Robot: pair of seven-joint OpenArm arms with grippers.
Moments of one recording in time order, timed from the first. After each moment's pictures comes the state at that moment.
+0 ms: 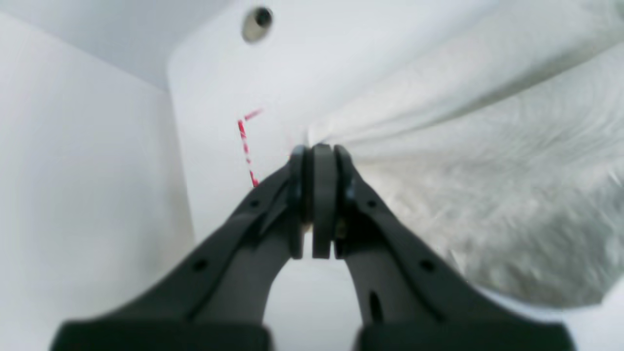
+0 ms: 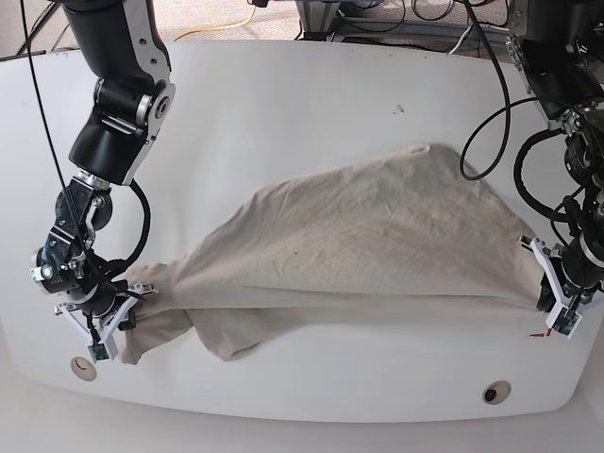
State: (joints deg) left arm -20.0 -23.9 -18.0 106.4 -20.1 -42.0 72.2; right arm 31.9 11.8 24.7 73.4 0.9 40.6 -54.9
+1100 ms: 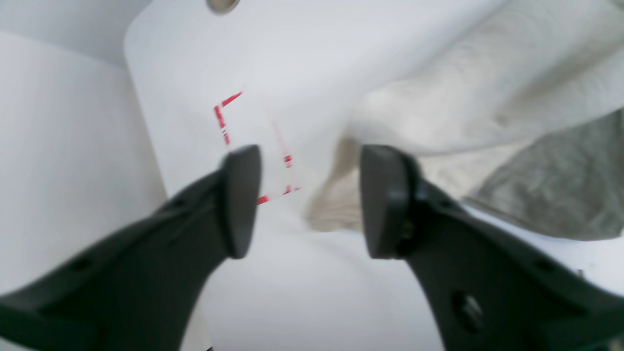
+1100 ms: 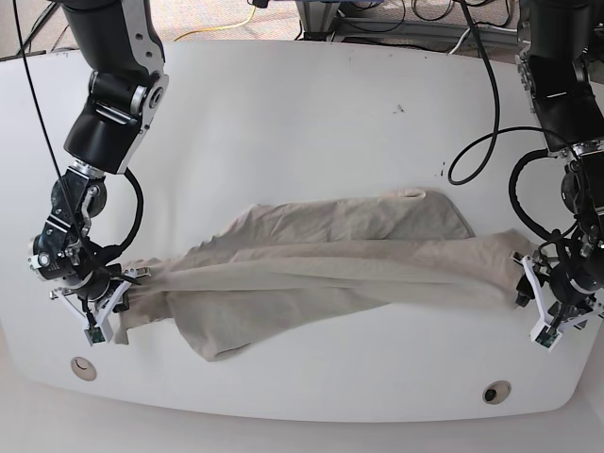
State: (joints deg) left arm -24.8 -26.5 -11.6 89.8 -12.4 -42.0 64.4; right arm 28.4 13.6 24.8 73.4 0.9 40.6 -55.0
